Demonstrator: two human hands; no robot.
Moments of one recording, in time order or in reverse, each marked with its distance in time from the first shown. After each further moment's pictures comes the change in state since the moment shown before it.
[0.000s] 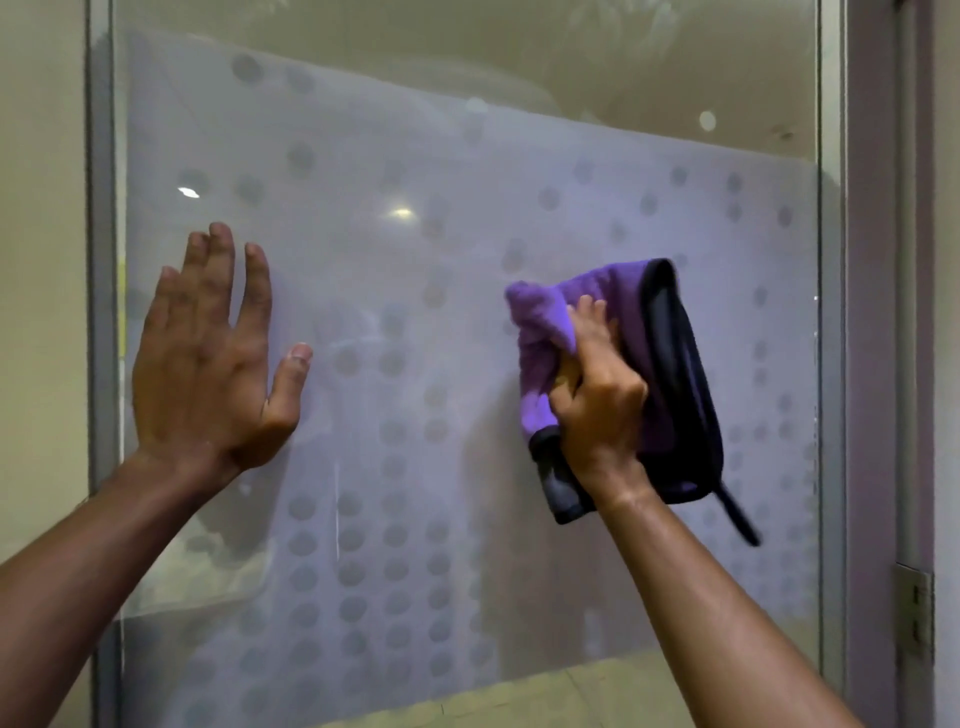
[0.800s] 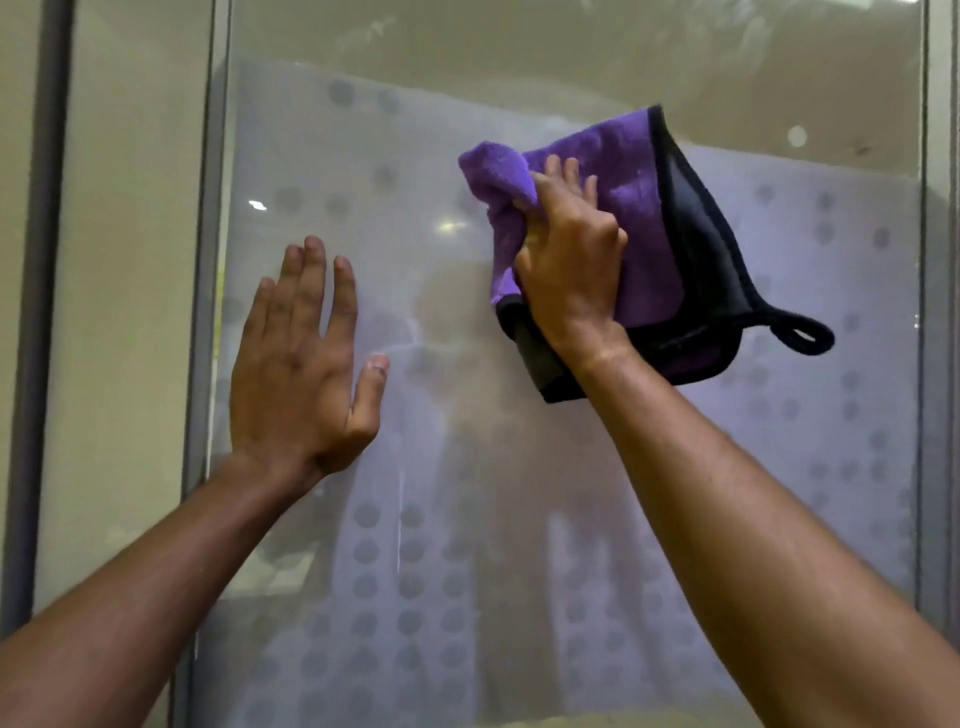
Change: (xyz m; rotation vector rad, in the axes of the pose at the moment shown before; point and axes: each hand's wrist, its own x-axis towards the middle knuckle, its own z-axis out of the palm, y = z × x) left_hand 0.000 0.004 -0.004 0.069 -0.014 -0.002; right_hand 0.109 -0.081 0.076 0.078 -0.016 -0.071
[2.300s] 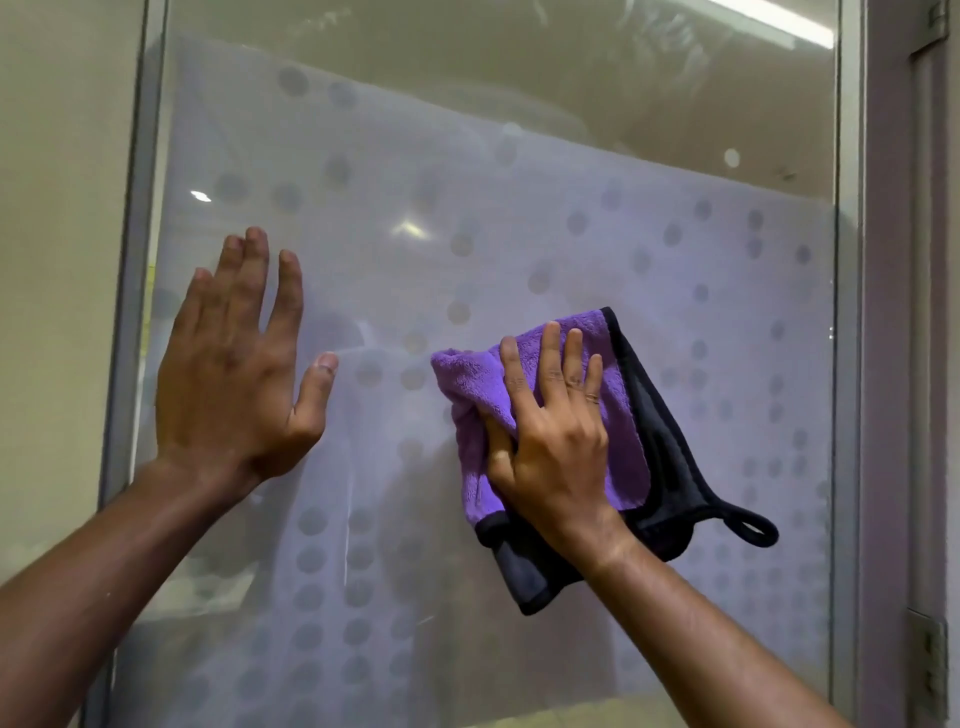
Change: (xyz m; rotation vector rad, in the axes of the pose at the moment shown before) left_hand 0.001 -0.001 0.001 -0.032 0.044 -0.002; right_hand -0.131 0.023 -0.070 -0.242 -0.301 -0.115
